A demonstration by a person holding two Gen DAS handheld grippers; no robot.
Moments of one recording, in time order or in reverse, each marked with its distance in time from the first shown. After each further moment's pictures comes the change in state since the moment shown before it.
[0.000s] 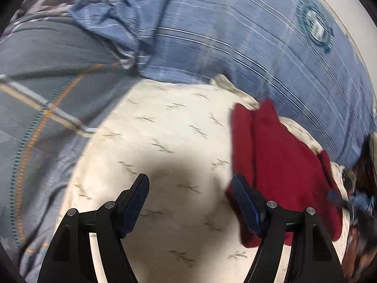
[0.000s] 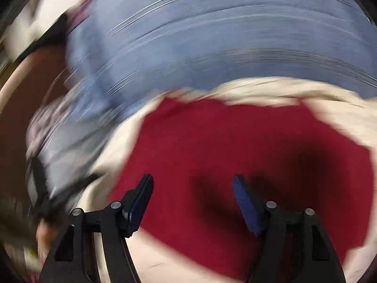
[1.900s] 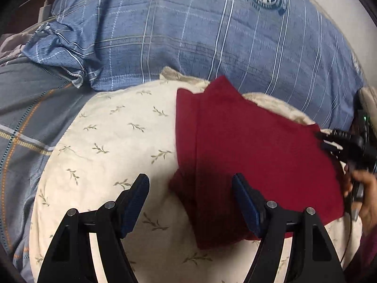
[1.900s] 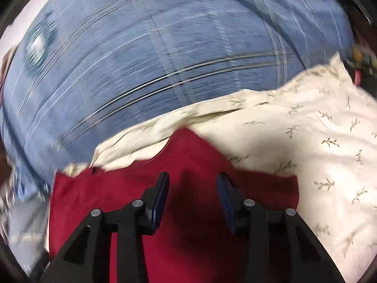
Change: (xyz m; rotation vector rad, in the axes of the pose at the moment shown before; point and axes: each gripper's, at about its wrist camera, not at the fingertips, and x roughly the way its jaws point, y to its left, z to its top) left arm 0.012 -0.066 -0.027 0.251 0.007 -0.059; right arm -0.046 -0.235 0.018 0.518 -0.243 -0.404
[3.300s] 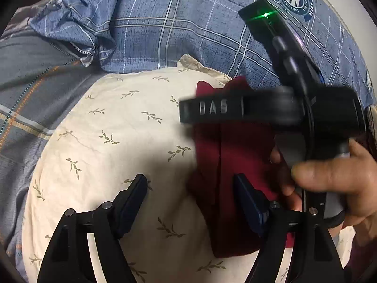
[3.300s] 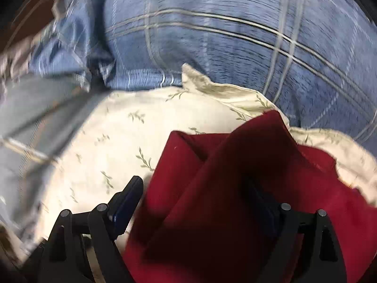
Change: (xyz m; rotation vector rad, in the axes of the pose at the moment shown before) left arm 0.019 0.021 0.010 -0.144 0.057 -0.009; right arm 0.085 0.334 -0.125 -0.819 0.300 0.064
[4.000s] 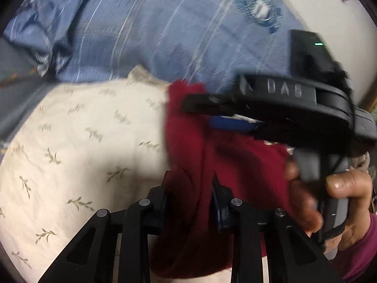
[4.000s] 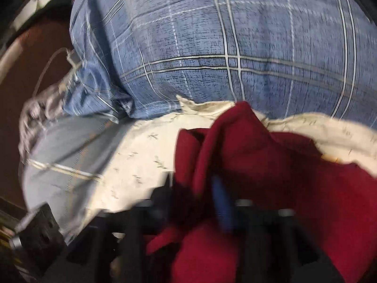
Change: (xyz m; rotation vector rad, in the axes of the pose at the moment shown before) left arm 0.001 -0.012 0.009 0.025 -0.074 -0.282; right arm -0.056 -0.063 -0.021 0.288 -0.091 0.348
